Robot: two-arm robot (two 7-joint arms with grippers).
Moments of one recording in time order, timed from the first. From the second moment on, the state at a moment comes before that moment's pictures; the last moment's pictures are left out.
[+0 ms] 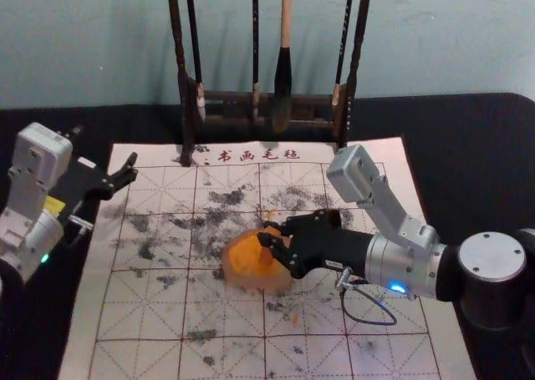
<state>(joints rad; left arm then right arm) -0.20 0.60 0.45 -1.41 -0.25 -0.12 0.03 0.26 0.45 -0.57 -1.52 0.29 0.19 0.54</state>
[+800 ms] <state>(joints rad) -0.20 0.60 0.45 -1.41 -0.25 -0.12 0.03 0.31 0.40 -0.61 -1.46 0.28 0.19 0.54</state>
